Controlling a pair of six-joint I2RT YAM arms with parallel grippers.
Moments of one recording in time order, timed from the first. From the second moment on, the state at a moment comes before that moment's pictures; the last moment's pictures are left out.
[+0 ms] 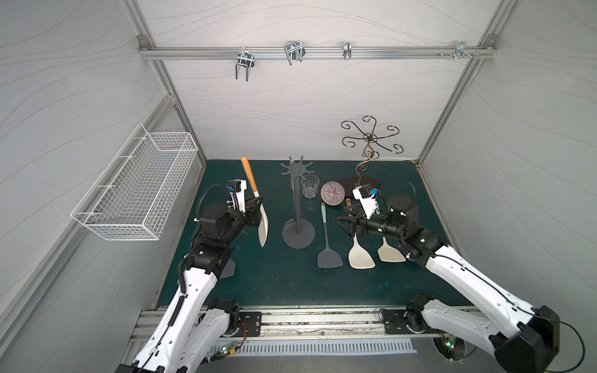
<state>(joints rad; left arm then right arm) -0.16 0.79 0.74 -0.21 0.22 -0.24 0.62 0.98 0.81 -0.14 -0.49 0.19</state>
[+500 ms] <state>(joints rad) -0.16 0.72 1.04 -0.85 0.03 -0.31 0.62 0.84 0.72 -0.14 -0.49 0.25</state>
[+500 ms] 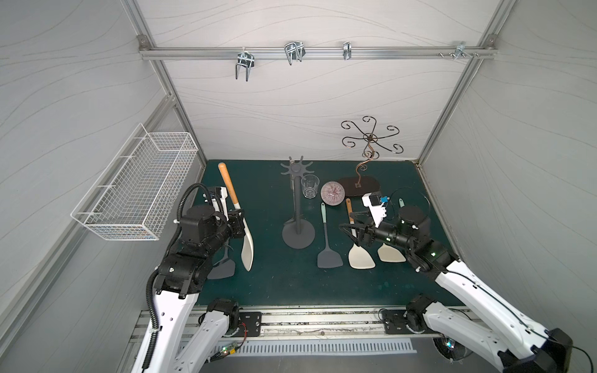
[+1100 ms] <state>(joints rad) -0.21 1.12 1.09 -1.08 -0.20 -0.37 0.62 0.81 0.66 -0.14 -0.49 0.27</state>
